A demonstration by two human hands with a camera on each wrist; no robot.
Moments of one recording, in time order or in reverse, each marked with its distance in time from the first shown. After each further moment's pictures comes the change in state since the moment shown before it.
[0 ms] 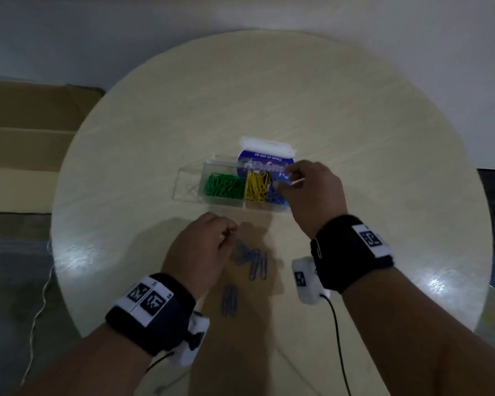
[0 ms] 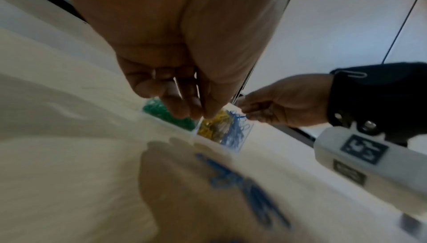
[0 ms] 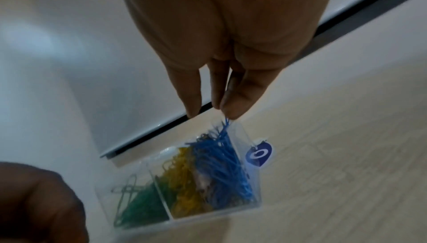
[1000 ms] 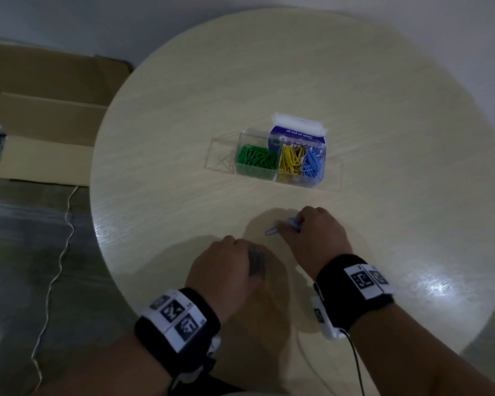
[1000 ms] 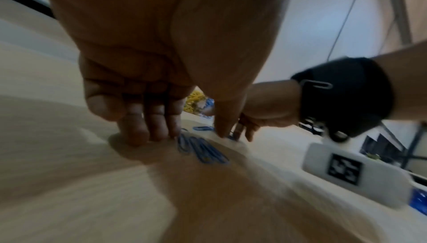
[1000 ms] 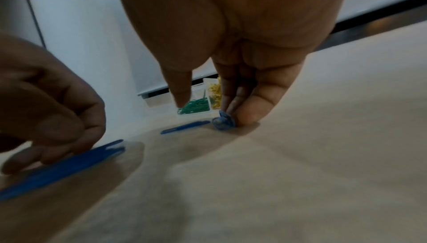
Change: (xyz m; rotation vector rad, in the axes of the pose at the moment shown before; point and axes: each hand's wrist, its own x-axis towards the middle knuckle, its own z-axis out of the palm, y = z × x) left_hand -0.080 0.007 0.010 0.318 -0.276 -0.135; right_hand -0.095 0.005 0.051 -0.359 -0.236 0.055
